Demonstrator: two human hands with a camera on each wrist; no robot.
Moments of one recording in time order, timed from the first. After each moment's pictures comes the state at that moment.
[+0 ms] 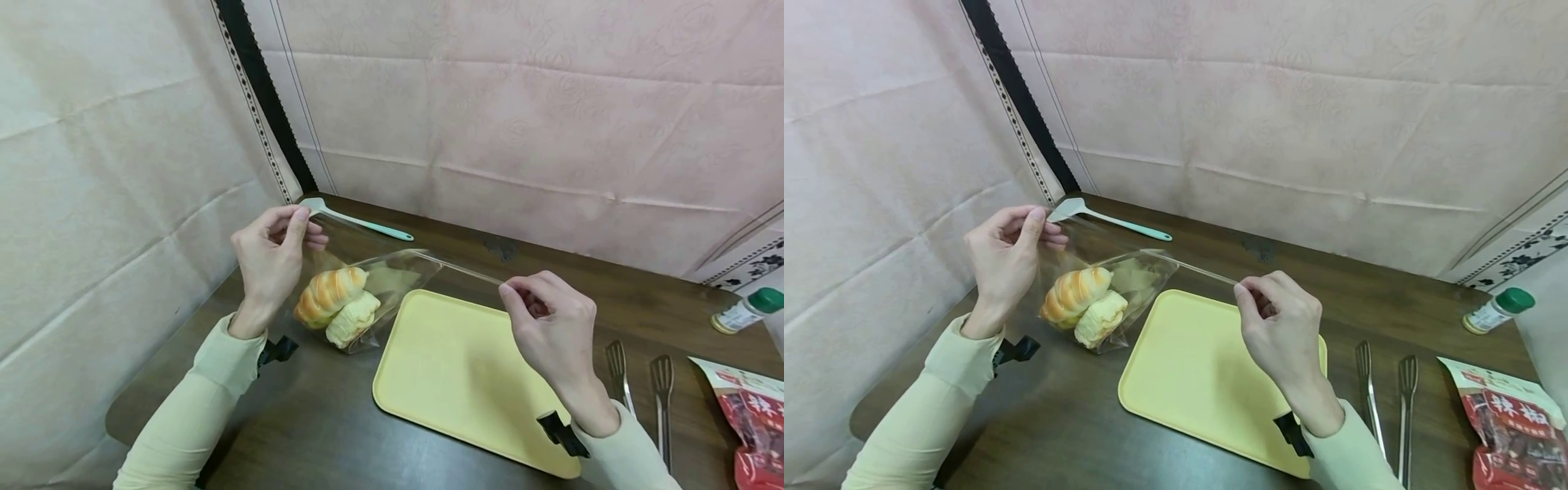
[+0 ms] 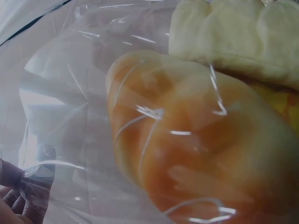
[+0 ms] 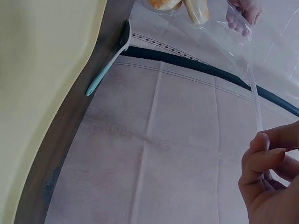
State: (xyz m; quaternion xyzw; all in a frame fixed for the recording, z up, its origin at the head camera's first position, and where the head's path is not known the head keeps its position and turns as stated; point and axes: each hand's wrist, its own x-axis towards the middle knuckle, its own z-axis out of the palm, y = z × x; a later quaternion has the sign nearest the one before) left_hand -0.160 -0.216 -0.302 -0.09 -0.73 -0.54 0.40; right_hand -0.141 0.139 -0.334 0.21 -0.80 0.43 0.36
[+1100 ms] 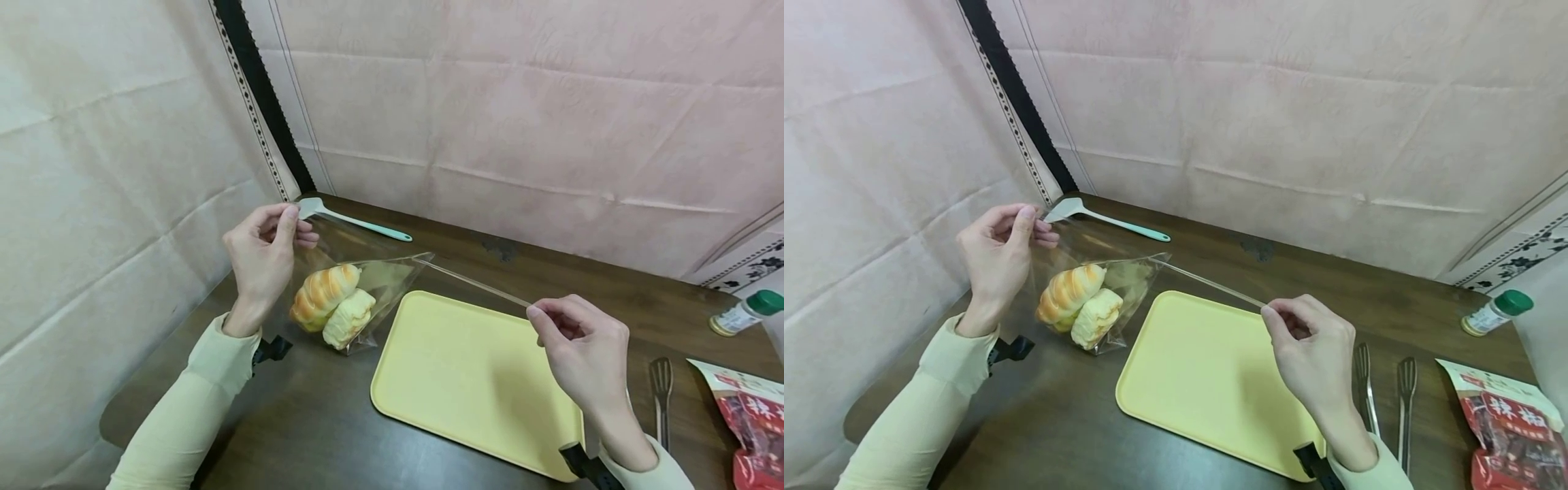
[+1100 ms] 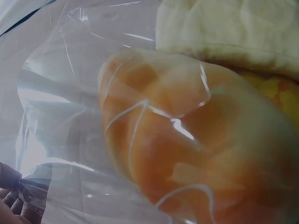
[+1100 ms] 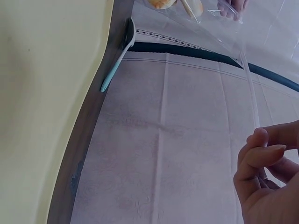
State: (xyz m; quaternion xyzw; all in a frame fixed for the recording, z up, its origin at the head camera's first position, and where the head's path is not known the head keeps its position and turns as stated) left_hand -0.166 -0.223 -0.305 -0.08 -0.70 -0.58 0.41; right_hand -0.118 0.169 -0.337 0.10 -0.83 0.49 0.26
